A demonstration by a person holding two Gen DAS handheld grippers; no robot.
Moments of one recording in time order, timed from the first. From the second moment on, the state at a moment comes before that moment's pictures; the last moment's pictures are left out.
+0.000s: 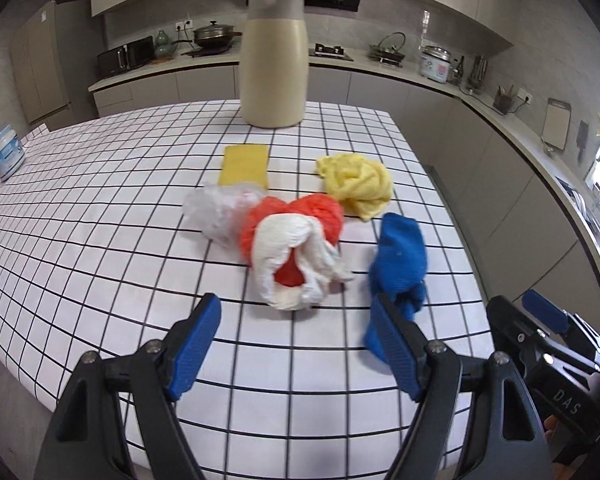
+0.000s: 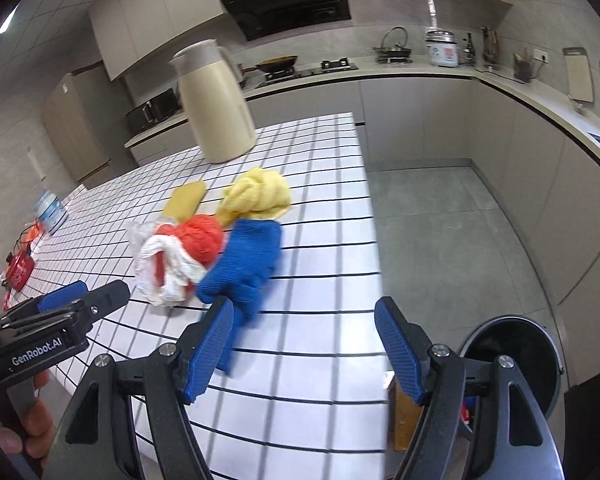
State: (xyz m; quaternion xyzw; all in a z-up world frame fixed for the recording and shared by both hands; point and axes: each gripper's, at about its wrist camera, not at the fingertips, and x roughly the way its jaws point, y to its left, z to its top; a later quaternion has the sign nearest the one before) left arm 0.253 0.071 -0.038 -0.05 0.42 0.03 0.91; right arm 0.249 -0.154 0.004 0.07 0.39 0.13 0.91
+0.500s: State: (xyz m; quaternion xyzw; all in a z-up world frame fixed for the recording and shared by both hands) left arm 0.281 0.105 -0.066 -0.05 0.44 0.02 0.90; right arm 0.281 -0.094 -0.019 0.06 0.41 0.14 0.90
